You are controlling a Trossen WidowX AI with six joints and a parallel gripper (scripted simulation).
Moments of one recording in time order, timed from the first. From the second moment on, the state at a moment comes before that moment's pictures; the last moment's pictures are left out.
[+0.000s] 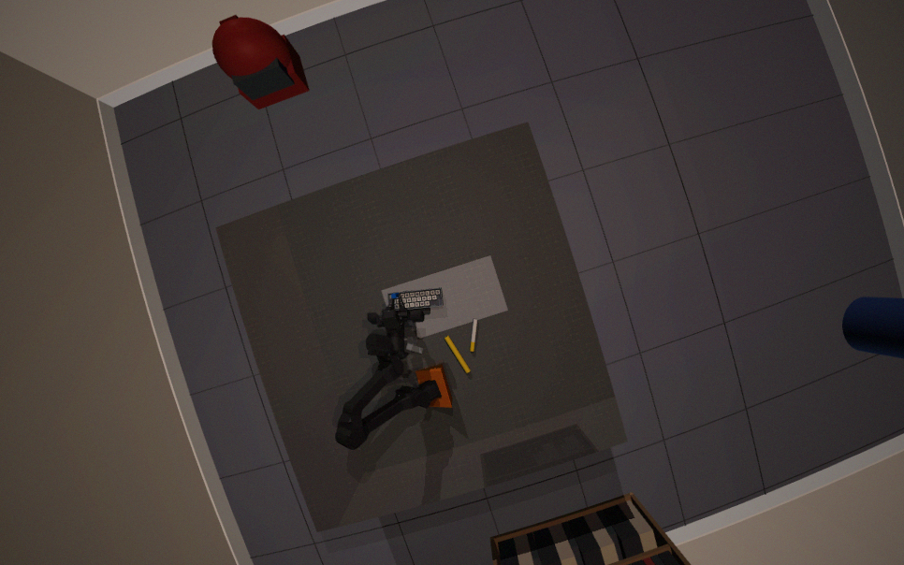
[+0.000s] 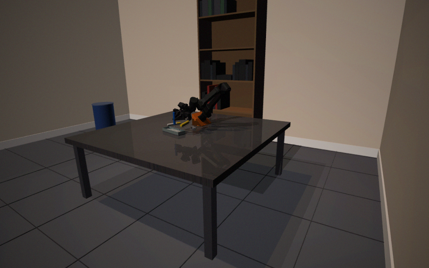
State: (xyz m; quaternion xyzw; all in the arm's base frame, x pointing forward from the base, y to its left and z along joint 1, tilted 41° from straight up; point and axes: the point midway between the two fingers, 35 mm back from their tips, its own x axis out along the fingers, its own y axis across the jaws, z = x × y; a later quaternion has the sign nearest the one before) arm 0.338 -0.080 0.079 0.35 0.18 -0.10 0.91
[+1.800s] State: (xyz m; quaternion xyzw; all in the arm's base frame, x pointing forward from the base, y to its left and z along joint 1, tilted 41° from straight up) arm 0.296 -0.167 -0.021 0.35 0.17 -0.09 0.92
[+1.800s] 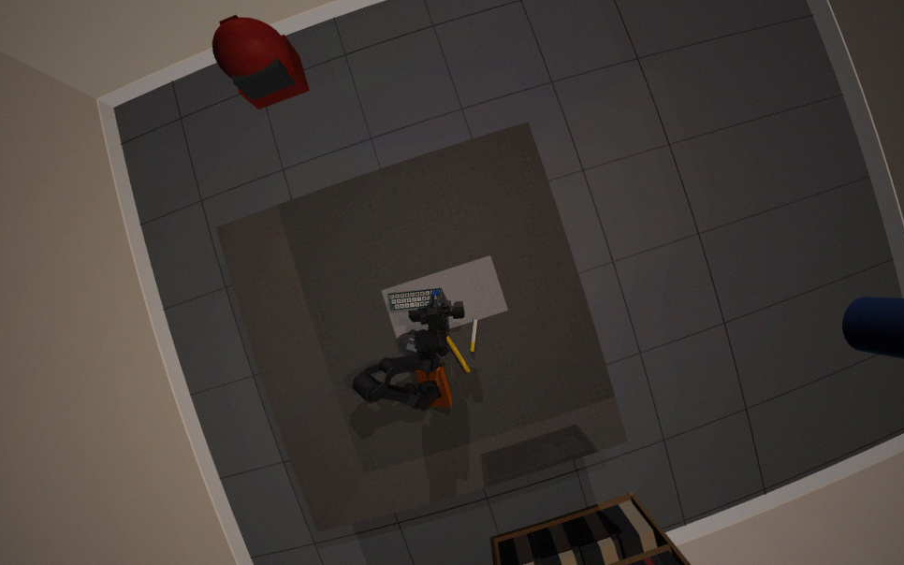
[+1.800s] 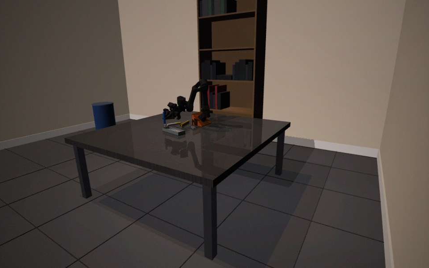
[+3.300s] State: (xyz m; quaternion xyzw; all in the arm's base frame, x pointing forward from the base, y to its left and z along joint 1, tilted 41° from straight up) arm 0.298 -0.155 -0.036 0.35 0.17 -0.10 0.92
